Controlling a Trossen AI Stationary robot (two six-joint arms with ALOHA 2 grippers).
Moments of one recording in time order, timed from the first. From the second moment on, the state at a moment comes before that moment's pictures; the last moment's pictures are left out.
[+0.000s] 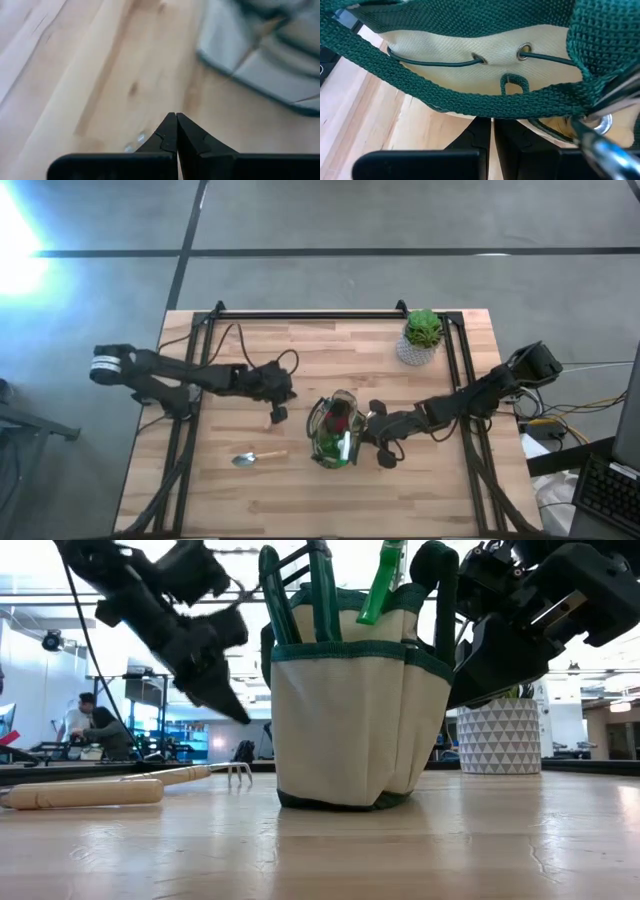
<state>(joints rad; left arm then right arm) 0.06 1.31 0.64 -0.06 -0.08 -0.16 0.33 1.49 0.55 0.32 0.13 0.30</state>
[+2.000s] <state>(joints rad) 0.11 1.27 0.62 -0.20 -0.02 -0.28 -0.04 1.05 0.54 -0.23 0.09 0.21</state>
